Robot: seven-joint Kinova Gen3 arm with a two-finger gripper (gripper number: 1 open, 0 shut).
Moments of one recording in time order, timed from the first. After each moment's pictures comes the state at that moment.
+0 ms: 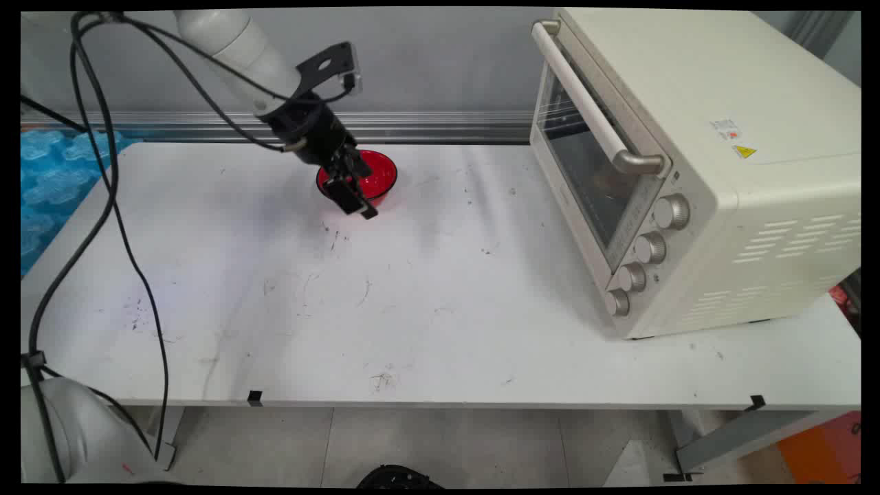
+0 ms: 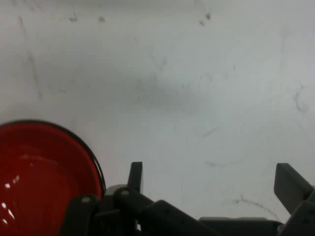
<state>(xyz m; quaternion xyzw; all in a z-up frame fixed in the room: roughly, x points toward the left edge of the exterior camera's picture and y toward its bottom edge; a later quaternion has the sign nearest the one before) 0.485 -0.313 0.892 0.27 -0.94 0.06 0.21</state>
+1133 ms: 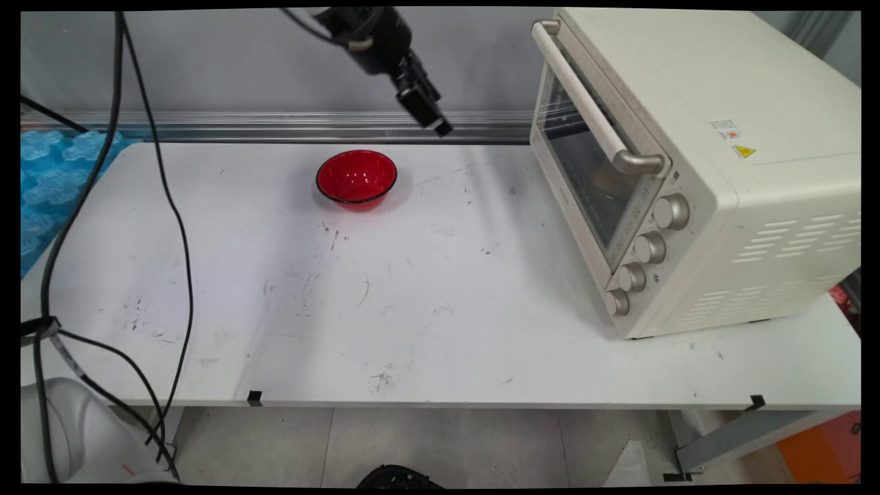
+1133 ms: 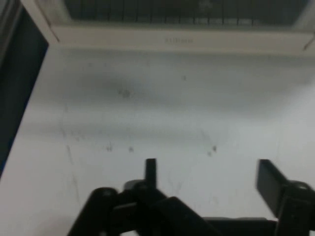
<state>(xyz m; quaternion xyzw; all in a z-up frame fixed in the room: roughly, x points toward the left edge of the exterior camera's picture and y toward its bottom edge) 0.419 -0.366 0.994 0.27 -0.92 0.10 0.27</state>
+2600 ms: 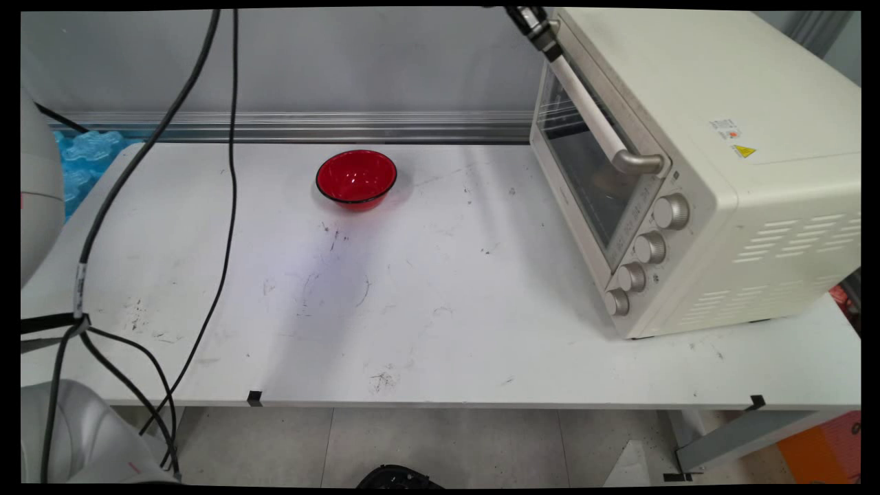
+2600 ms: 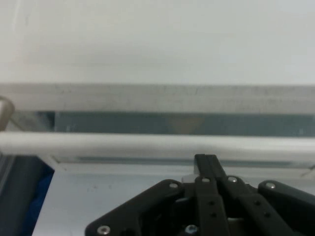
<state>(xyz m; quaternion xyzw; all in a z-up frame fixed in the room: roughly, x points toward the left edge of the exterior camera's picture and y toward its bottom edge) 0.321 -0.434 1.045 0.25 -0.90 0.12 0.33</state>
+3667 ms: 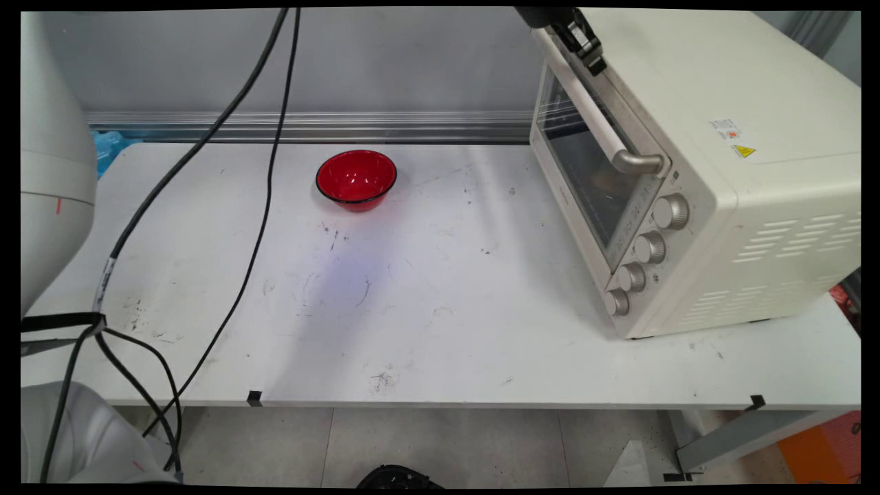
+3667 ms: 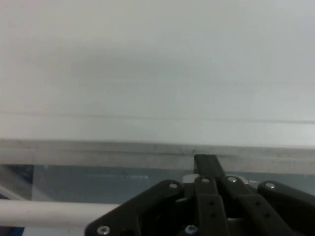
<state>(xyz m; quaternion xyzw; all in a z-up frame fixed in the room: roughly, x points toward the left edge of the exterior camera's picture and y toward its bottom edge) 0.272 -0.464 1.017 0.26 -0.89 0.11 0.35</state>
